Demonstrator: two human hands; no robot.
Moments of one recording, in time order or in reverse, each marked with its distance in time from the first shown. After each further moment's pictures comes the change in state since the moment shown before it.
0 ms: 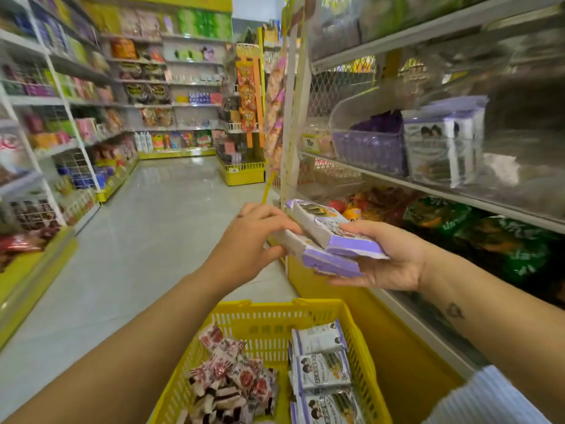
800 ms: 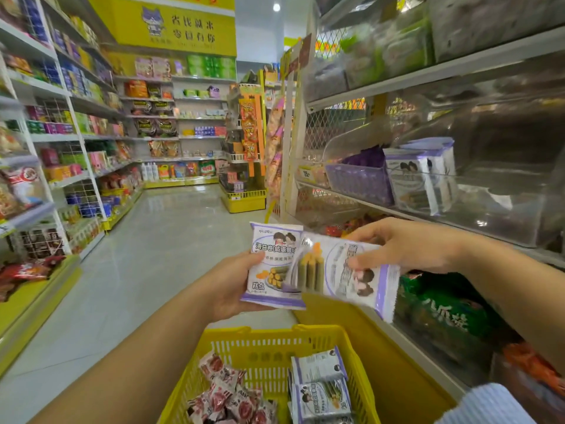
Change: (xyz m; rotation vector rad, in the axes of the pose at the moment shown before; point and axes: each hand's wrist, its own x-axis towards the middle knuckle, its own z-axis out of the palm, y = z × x) left_hand -0.009 0.021 -0.019 -1.236 -0.175 -1.095; right_hand -0.066 -0.052 0.005 -1.039 -0.009 -0.231
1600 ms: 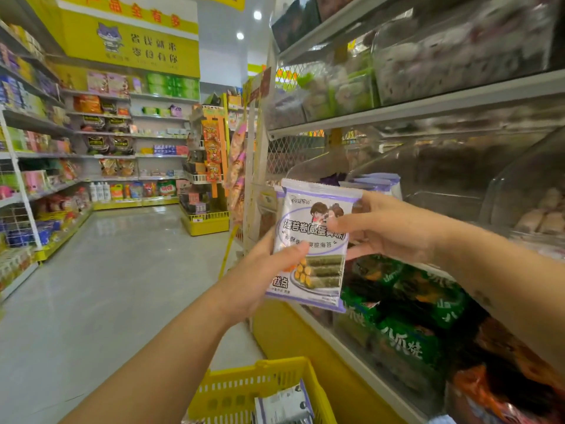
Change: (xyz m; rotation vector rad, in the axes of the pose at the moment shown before) left_hand 0.014 0.046 0.085 0.136 -0.455 0.504; right_hand -0.024 -0.044 -0.038 0.332 0.246 -0.143
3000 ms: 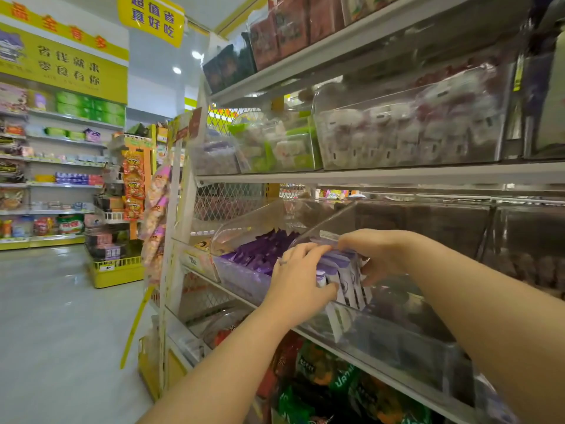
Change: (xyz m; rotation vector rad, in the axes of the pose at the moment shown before) left_hand 0.235 -0.014 0.056 1.004 0.066 0.357; right_hand 0.087 -0.013 -0.166 -0.414 0.481 0.576
